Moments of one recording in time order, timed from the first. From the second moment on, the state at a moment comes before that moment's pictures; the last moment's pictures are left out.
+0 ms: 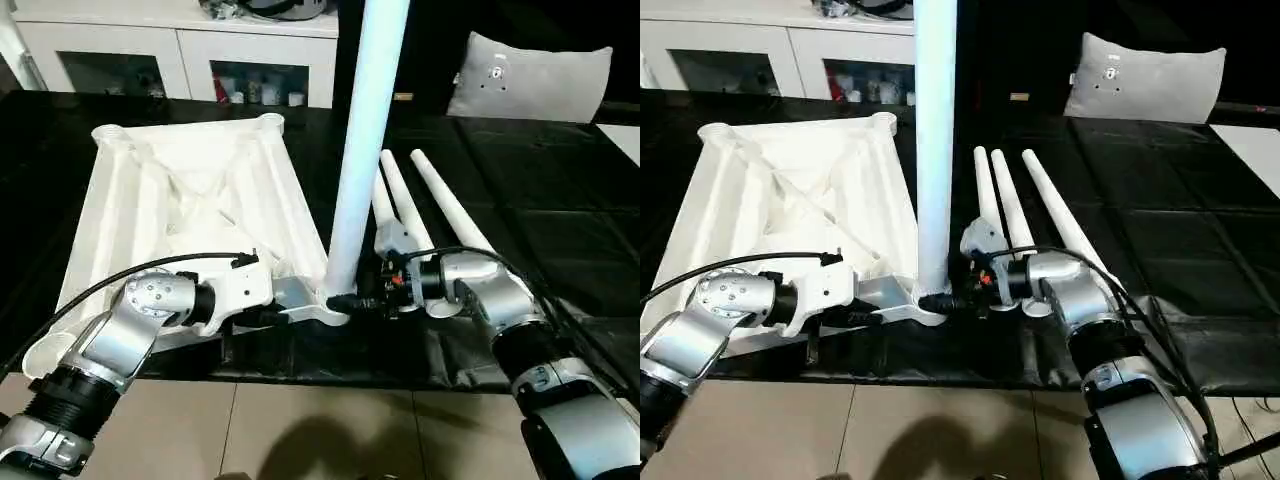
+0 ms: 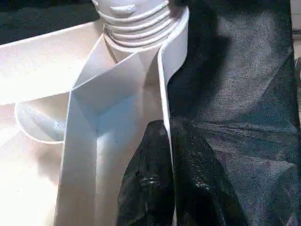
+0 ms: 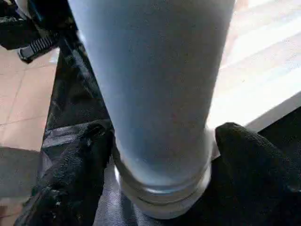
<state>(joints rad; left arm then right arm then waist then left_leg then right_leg) -0.41 0.58 -0.34 0.23 0.06 0.10 -1.12 -0.68 -0.25 0.20 0.80 0.08 0.03 1.25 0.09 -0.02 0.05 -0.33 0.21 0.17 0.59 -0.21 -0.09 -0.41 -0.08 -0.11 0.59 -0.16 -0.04</state>
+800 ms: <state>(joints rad) -0.41 0.32 -0.23 0.19 0.09 0.51 -0.78 -0.78 -0.05 0.03 1.00 0.11 0.14 0.71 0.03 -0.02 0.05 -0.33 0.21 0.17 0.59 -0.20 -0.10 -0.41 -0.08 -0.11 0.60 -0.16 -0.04</state>
